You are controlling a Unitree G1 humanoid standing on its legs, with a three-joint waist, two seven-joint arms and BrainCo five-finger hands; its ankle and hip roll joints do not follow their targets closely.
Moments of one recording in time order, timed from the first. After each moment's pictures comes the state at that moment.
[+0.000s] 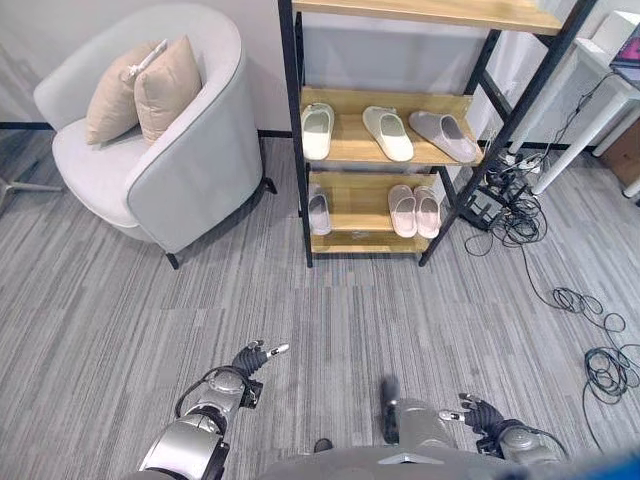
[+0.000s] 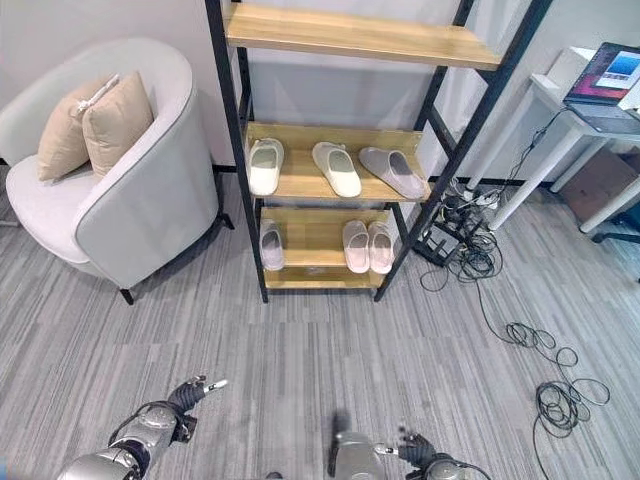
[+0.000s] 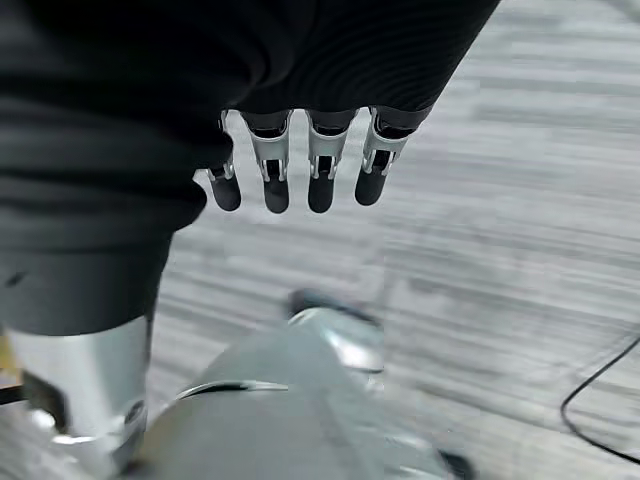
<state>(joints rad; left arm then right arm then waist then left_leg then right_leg) -0.25 0.25 -0.19 1.33 -0.07 -0.12 -0.01 -0.02 -0.28 0.24 1.18 0.09 -0.07 0.08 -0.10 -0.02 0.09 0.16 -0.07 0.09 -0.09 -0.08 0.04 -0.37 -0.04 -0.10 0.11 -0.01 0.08</state>
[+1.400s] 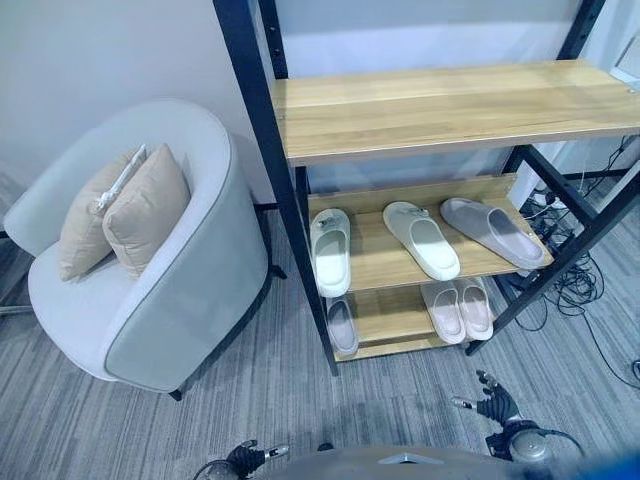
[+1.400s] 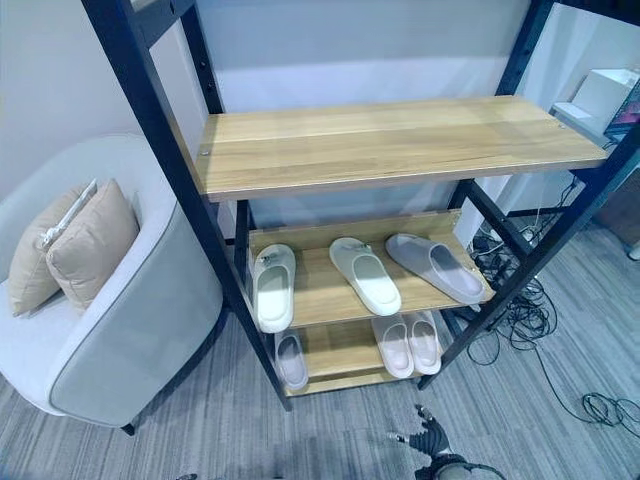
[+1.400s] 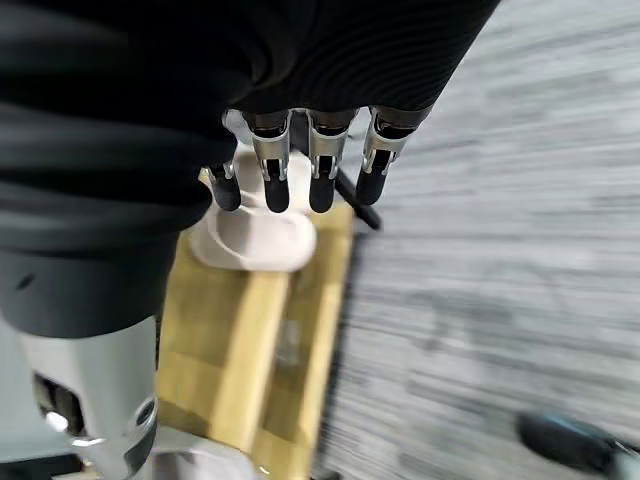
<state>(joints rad) 0.03 0.20 -0.19 1.37 -0.06 -0.10 0.01 0.20 -0.33 0.15 0.68 -0.02 -0.13 -0.10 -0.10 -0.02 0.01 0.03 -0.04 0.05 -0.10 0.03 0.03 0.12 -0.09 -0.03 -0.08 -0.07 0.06</state>
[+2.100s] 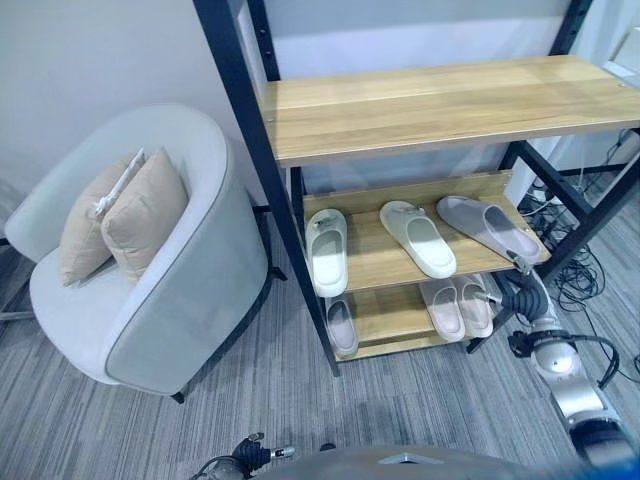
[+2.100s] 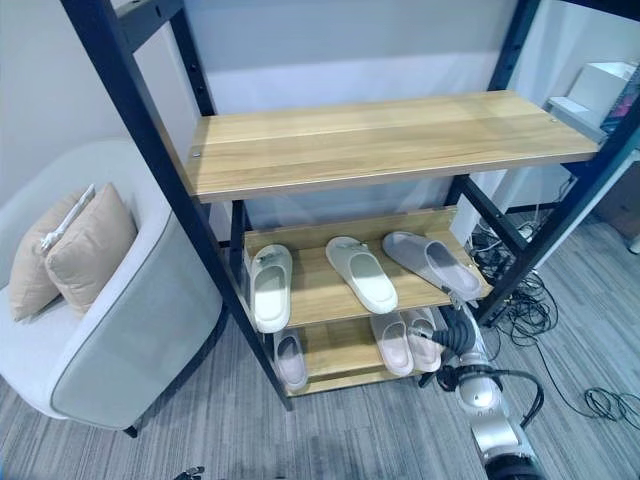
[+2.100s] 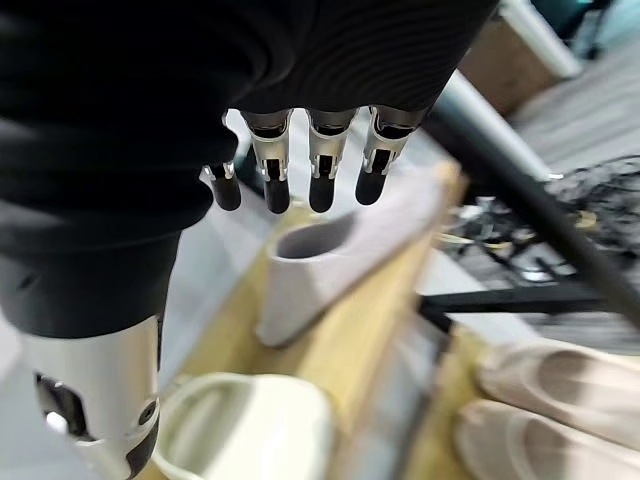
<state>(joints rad) 0.03 0.19 -0.20 1.35 0.03 -0.14 0.03 -0.04 -0.48 0.03 0.43 -0.10 -0.20 -0.23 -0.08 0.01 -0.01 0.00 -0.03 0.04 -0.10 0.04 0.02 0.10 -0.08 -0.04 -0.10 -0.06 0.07</state>
